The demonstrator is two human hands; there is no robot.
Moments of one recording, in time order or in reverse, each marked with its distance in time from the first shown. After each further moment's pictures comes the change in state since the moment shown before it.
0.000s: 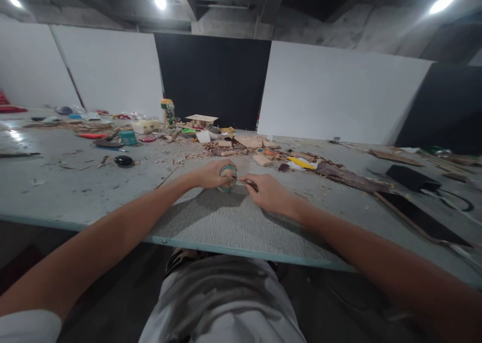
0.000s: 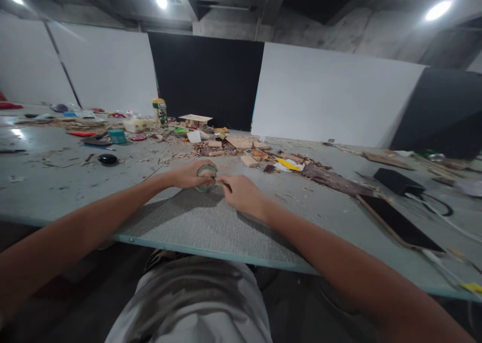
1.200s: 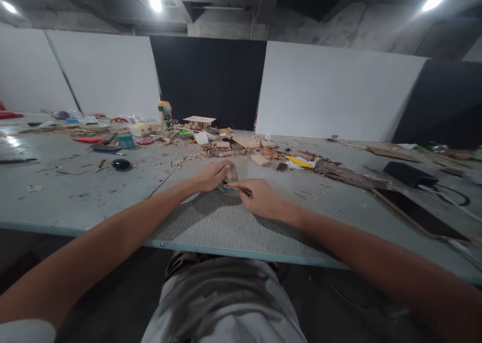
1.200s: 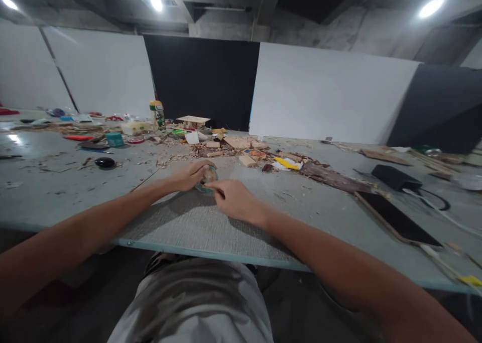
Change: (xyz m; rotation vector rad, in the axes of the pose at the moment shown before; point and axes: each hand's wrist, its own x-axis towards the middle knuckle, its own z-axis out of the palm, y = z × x) left_hand 0.000 0.002 0.013 0.088 0.155 -0.082; right_hand -0.004 -0.017 0.005 0.078 0.020 -0.057
